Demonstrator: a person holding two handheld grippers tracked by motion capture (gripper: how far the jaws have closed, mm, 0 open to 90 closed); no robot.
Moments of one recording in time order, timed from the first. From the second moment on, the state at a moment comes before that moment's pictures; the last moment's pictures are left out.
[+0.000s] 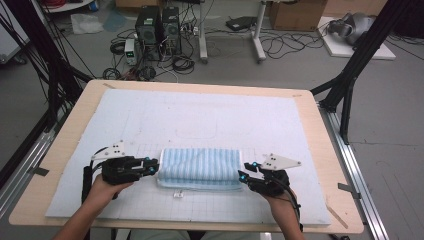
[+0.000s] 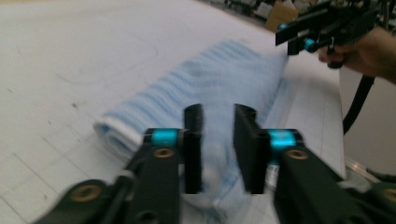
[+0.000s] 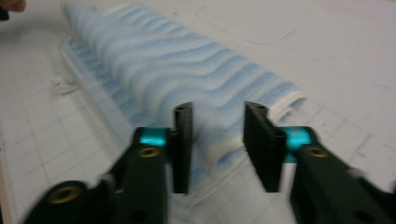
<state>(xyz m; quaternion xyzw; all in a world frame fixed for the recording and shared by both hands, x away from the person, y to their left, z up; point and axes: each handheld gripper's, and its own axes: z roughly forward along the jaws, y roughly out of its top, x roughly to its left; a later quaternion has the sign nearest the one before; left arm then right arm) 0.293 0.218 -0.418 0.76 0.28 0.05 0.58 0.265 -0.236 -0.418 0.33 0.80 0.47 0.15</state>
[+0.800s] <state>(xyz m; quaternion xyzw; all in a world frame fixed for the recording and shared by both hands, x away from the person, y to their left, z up) 0.304 0.178 -0.444 0.85 0.28 0.03 0.45 0.283 -0.206 -0.443 0.29 0.86 0.41 0.09</state>
